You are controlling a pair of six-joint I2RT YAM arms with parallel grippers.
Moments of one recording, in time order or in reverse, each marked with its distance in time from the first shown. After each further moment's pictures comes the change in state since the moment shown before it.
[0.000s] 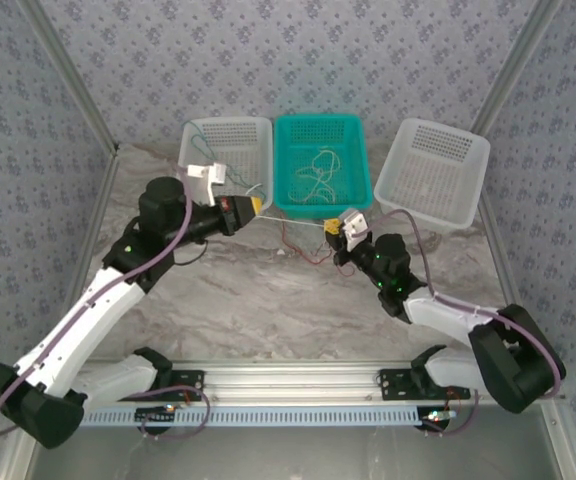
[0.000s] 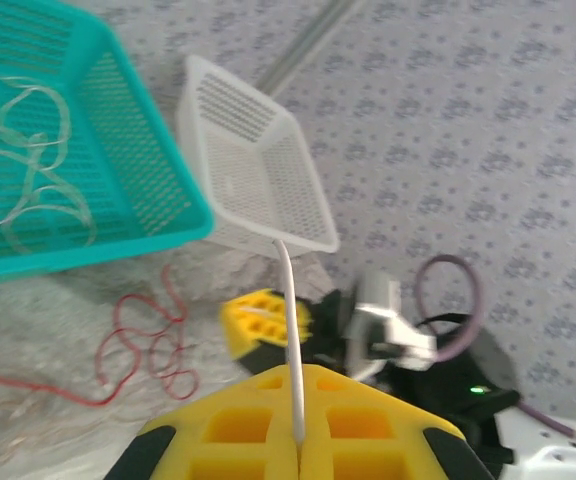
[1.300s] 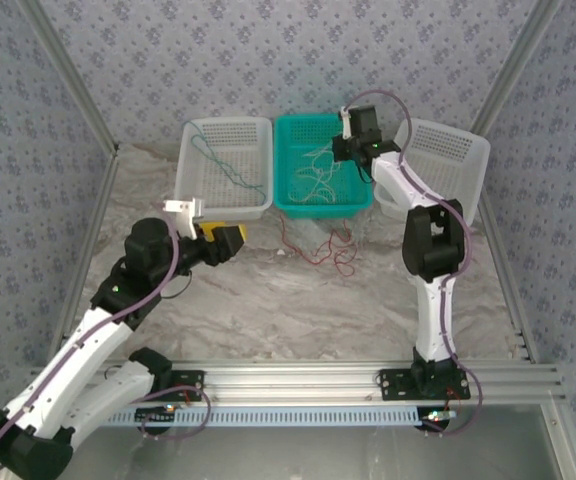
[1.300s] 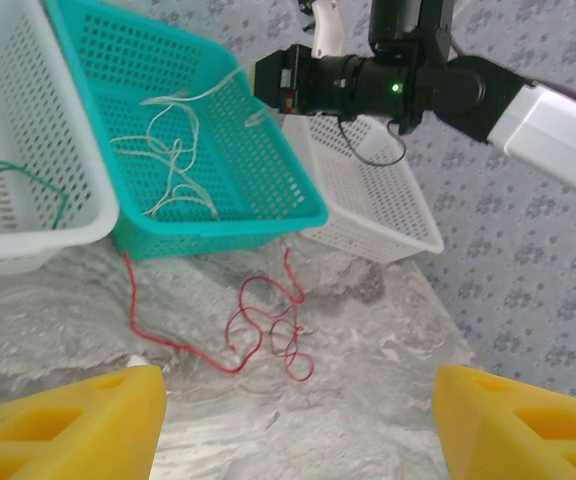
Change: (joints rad) left arm 0.006 -0.250 -0.293 0.018 -0.167 0.119; right arm -0.266 0.985 1.564 -1.156 0.160 0.183
